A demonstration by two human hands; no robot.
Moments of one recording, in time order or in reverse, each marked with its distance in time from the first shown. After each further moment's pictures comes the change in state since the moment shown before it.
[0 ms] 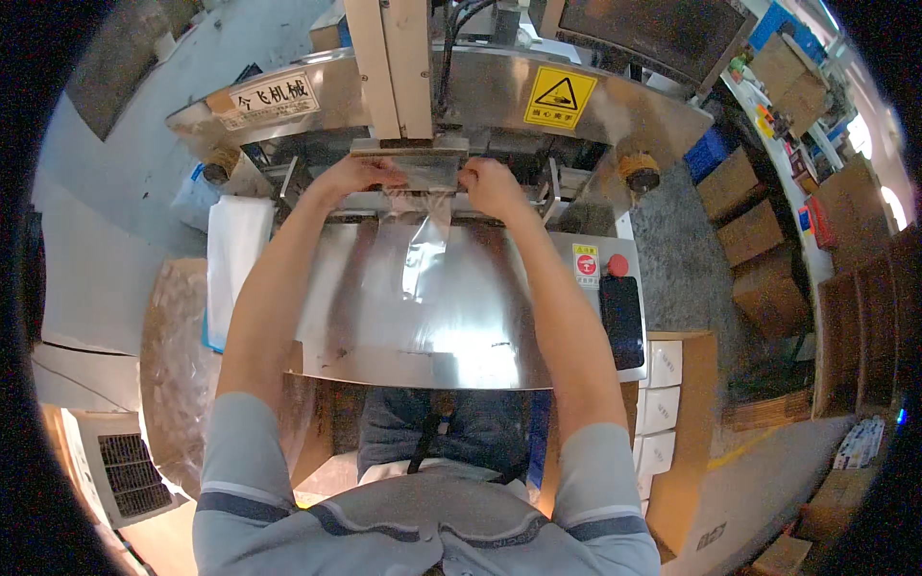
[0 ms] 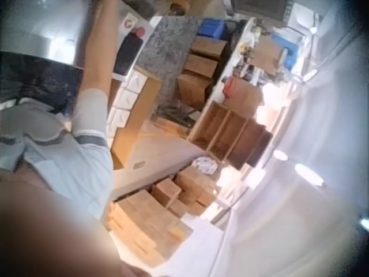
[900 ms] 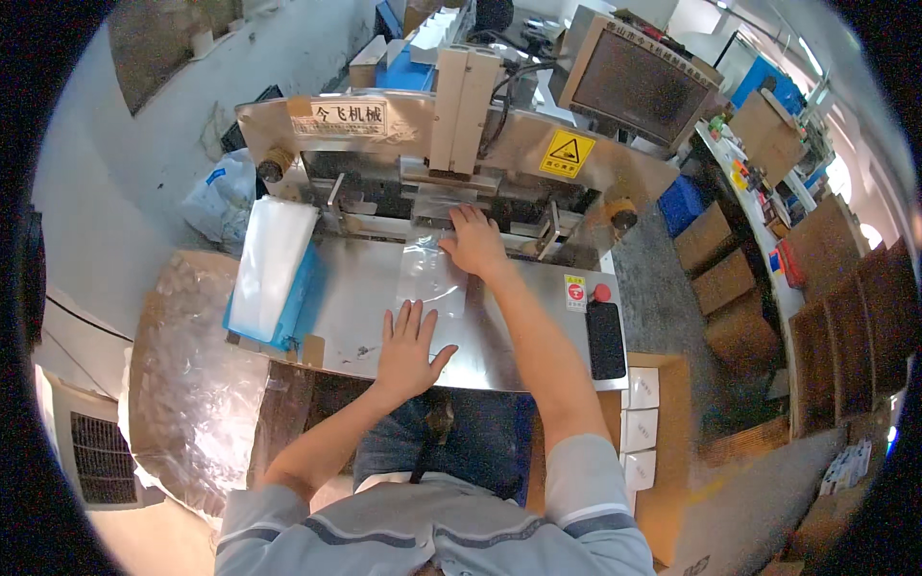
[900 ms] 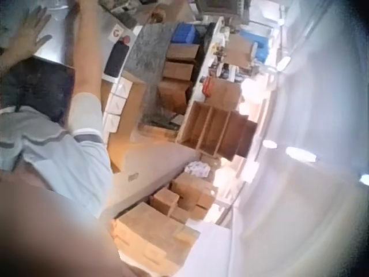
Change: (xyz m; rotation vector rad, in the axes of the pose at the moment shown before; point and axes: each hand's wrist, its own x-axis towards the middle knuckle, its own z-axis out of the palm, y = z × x) left_hand -0.215 -0.006 0.238 0.682 0.690 0.266; right_hand -0.039 -0.076 0.041 -0.448 -0.004 -0.113
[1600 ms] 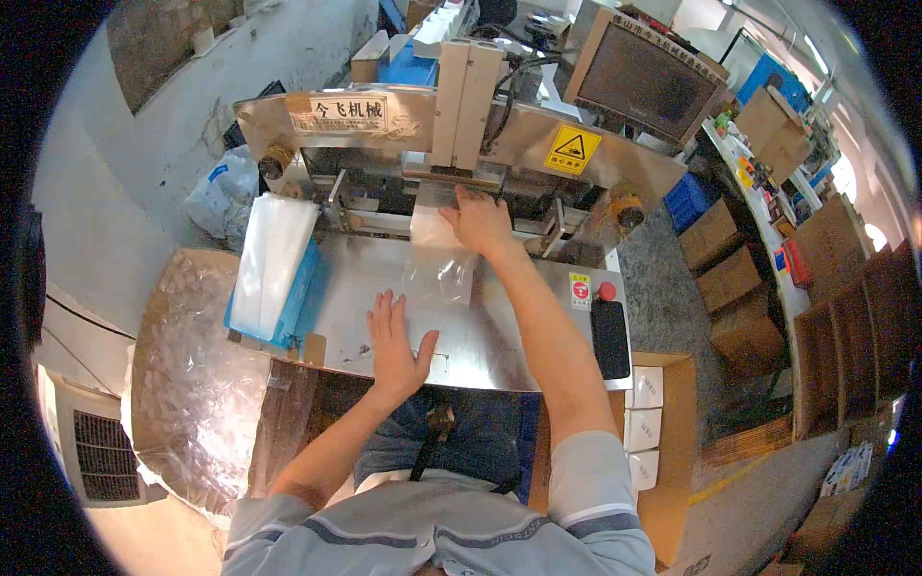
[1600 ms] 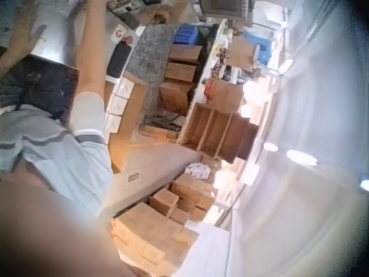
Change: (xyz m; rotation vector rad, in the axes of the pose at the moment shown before) left_hand -0.001 -0.001 -0.007 -0.183 0.226 -0.170; right_hand 0.026 -0.005 -0.026 -0.065 -0.036 0.095
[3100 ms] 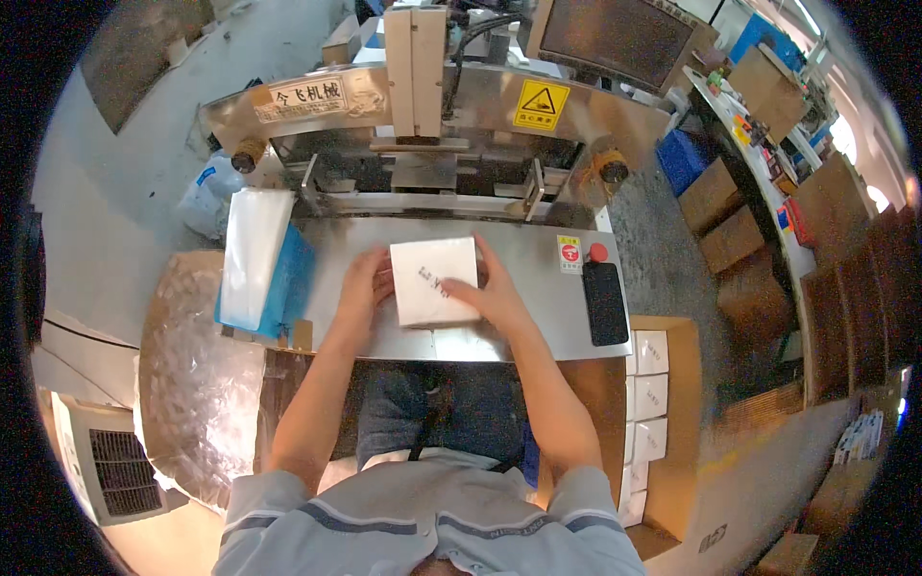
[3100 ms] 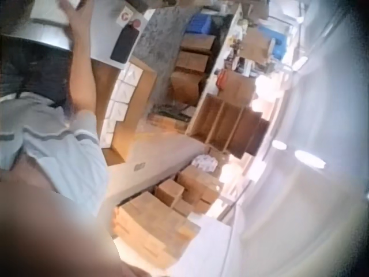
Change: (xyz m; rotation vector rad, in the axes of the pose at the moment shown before) left_hand 0.074 -0.020 -0.001 -1.180 -0.198 -0.800; right_hand -0.174 -0.005 0.003 1.469 -0.026 0.358
